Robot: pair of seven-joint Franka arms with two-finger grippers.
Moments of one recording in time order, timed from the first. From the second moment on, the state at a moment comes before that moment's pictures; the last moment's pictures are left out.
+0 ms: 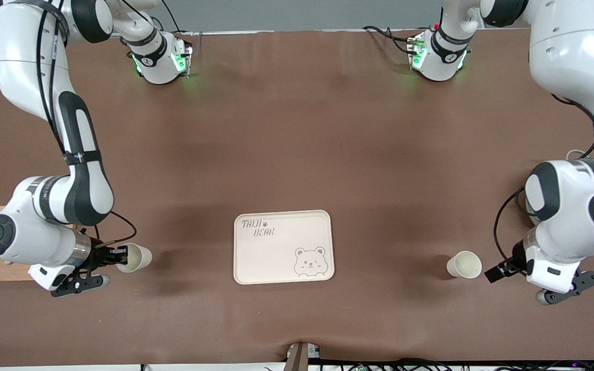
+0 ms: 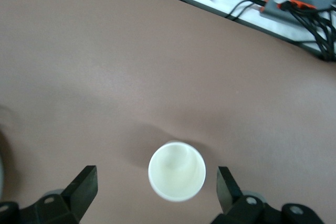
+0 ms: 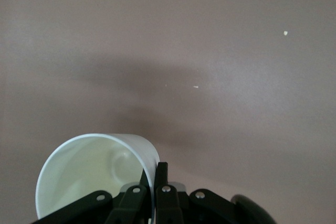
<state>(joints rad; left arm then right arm) -0.13 0.66 0.12 -1.27 -0.03 2.08 -0.37 0.09 0.76 -0.09 -1.32 0.19 2.11 -0.29</state>
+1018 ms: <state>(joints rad) -0.13 0.36 0.12 -1.27 -0.03 1.73 -0.14 0.10 0.83 -0.09 -1.37 0.19 2.26 -0.30</state>
